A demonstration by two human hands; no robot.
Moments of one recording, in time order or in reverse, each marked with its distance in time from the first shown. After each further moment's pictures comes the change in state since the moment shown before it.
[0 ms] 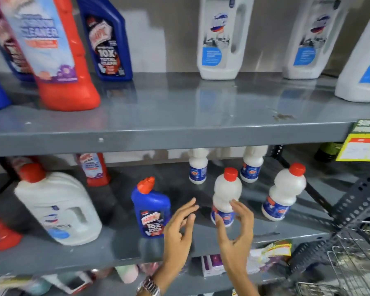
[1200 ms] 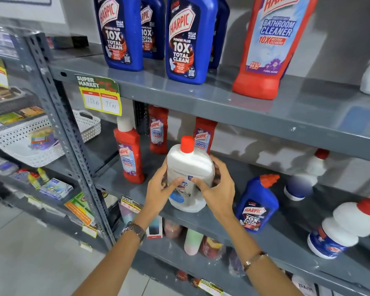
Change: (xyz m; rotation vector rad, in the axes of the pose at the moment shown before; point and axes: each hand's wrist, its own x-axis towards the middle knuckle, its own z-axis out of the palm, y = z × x) left_hand -0.003 0.005 -0.300 0.183 0.316 -0.213; right_hand -0.078 -0.104 0.236 0.054 -0.685 0.025
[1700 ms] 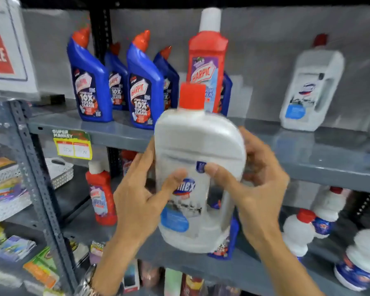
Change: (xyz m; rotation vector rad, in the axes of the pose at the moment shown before) left_hand -0.055 0.216 0.026 0.138 0.173 0.501; right_hand -0.030 -0.183 -0.151 0.310 0.224 -0.410
